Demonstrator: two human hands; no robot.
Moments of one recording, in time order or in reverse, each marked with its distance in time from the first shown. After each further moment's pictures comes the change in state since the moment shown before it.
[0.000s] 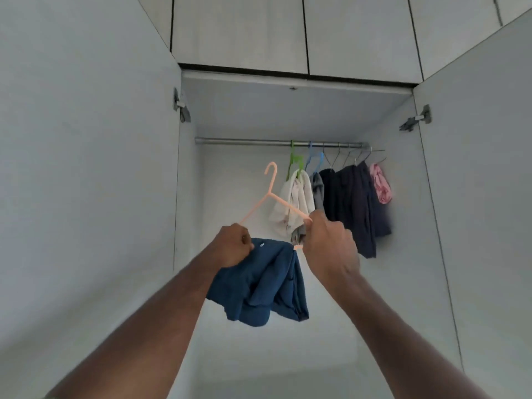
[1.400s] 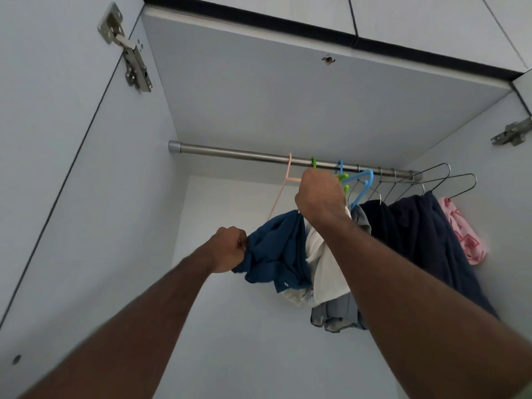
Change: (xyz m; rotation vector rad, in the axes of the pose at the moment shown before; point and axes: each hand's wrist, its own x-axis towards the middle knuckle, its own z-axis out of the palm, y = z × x) left_hand 0.315 -0.099 0.062 0.020 0.120 0.119; right_hand 0.356 0.011 0.202 -0.182 0.280 -0.122
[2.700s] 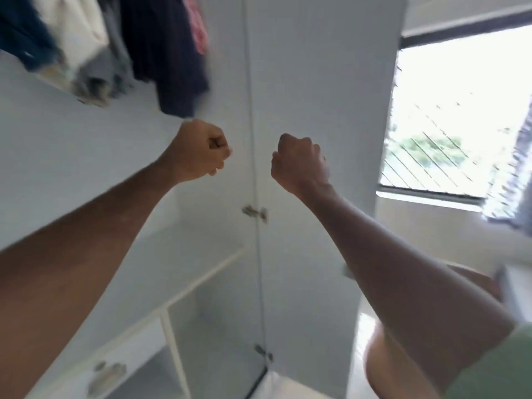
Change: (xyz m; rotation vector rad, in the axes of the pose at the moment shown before) left_hand -0.351 0.297 0.076 -0.659 -0.334 0.399; right_hand -0.402 0.174 -0.337 -0.457 -0.448 0.463
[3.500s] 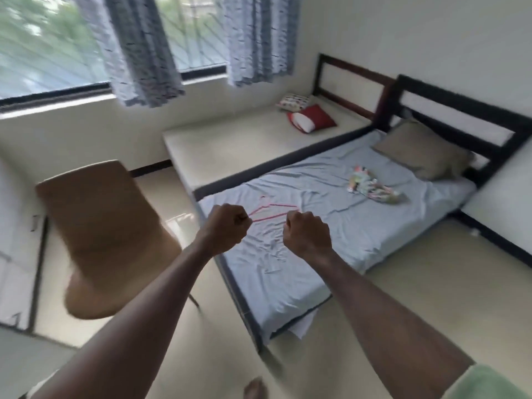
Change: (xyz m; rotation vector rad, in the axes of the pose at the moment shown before) left_hand -0.398 0.642 0.496 -0.596 -1.129 0.442; right_hand -0.654 0.519 -0.370 -0.590 -0.224 1.200
